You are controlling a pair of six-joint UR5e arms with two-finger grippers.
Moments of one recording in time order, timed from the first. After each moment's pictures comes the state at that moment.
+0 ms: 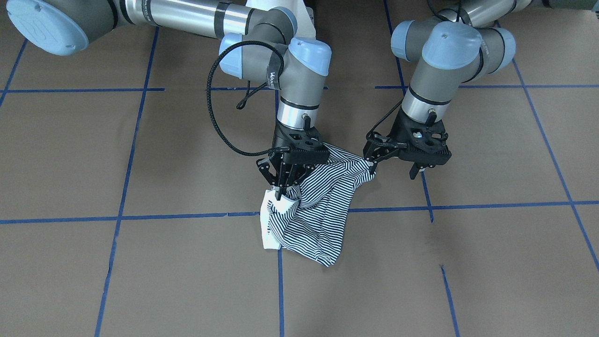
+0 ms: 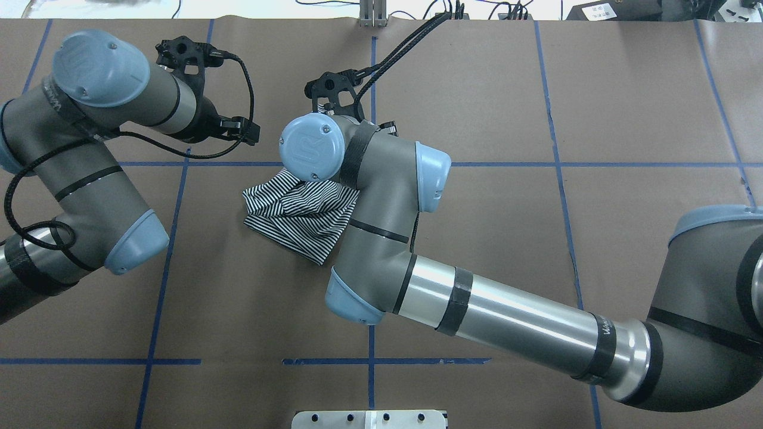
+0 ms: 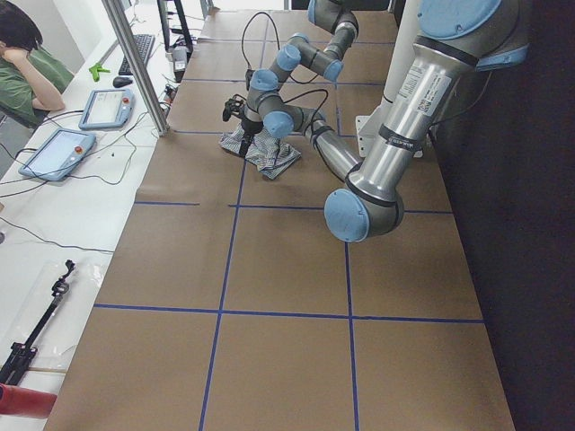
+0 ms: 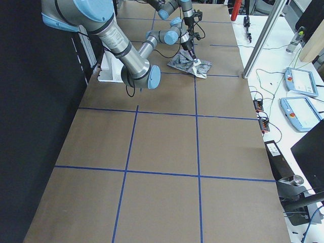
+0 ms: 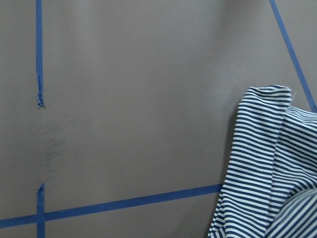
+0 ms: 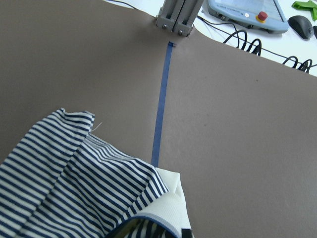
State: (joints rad) left arm -0.79 -2.05 -1.76 -1.80 -1.88 -0.94; right arm 0.49 -0.53 1.26 -1.57 1.23 1.02
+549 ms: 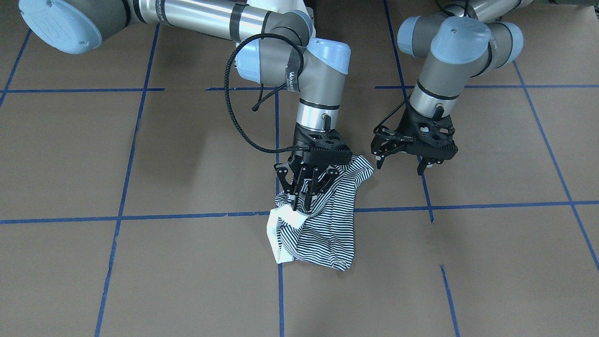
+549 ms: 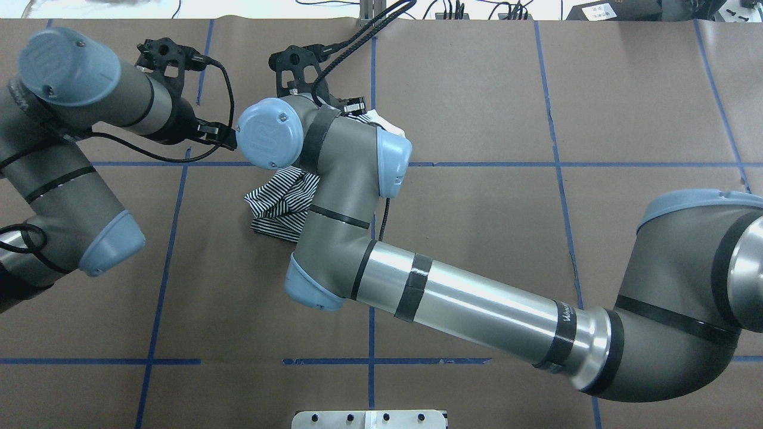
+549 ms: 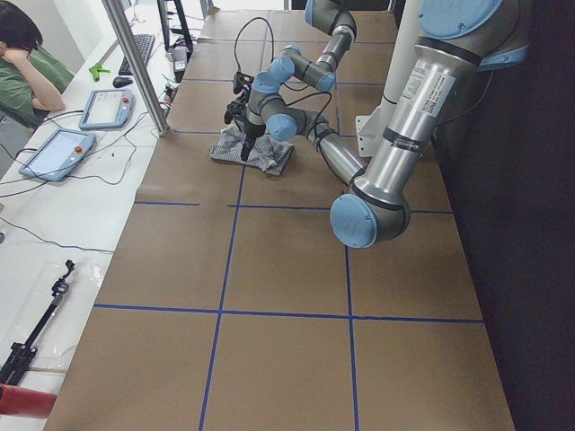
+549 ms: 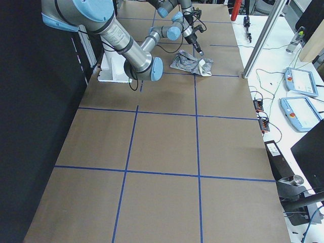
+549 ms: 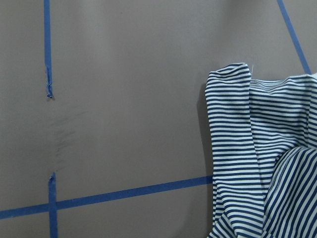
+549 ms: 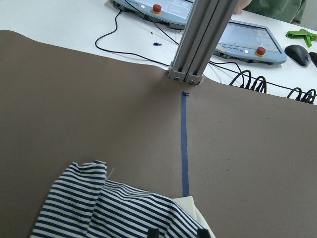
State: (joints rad) left arm -0.83 -1.99 -1.80 -1.79 -1.92 -0.77; right arm 0.49 -0.41 1.13 -1.51 1.17 1.10
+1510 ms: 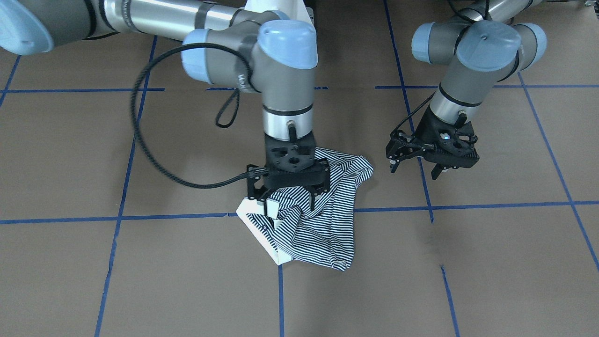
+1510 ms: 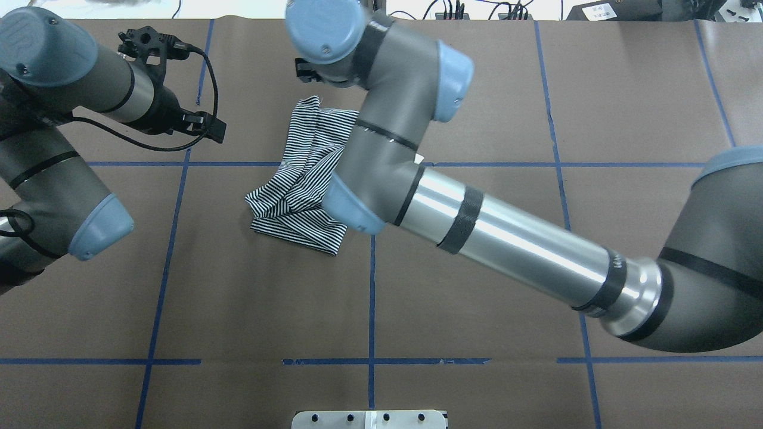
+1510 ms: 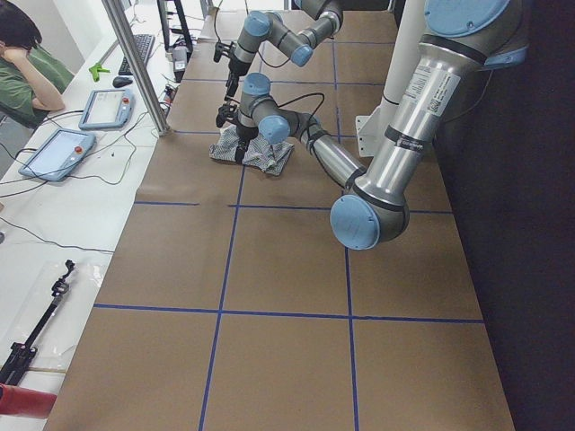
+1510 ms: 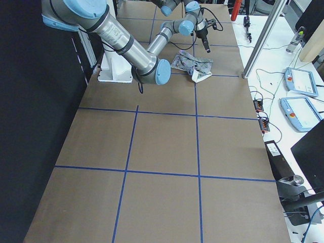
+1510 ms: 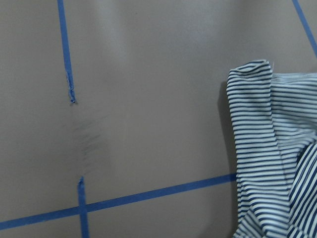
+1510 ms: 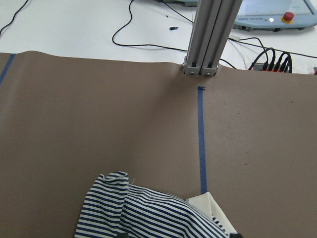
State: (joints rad) left arm -0.85 -2.05 -1.73 -1.79 -1.97 -0.89; right arm 0.73 -0.54 1.35 -1.49 1.66 0.97
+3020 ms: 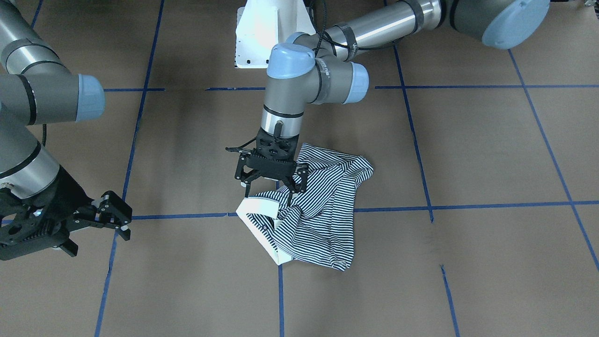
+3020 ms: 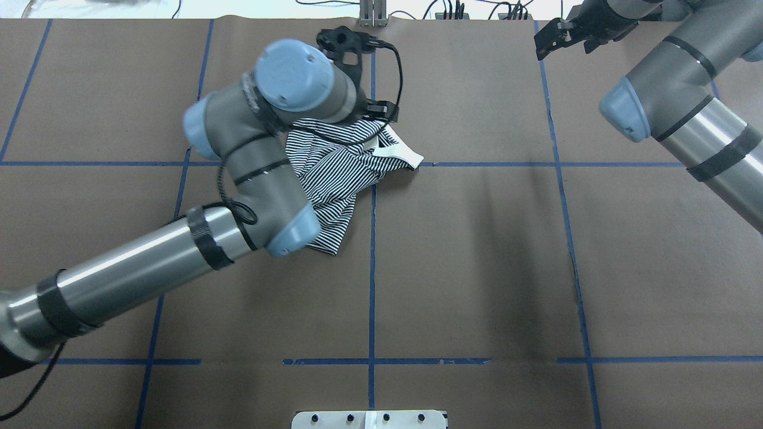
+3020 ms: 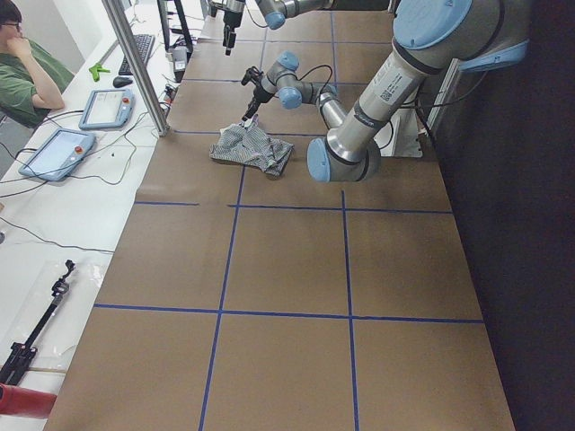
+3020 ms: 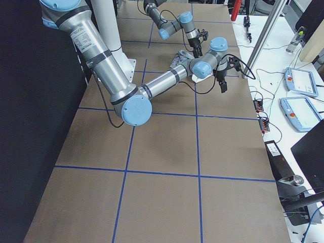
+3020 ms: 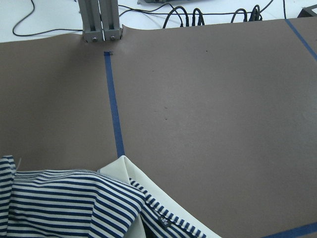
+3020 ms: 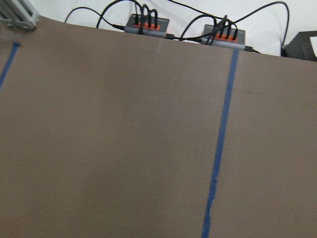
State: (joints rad) left arm -0.70 -2.43 -1.39 -2.00 -1.76 -0.95; right arm 1.10 -0.99 1.49 -1.36 2.10 0.61
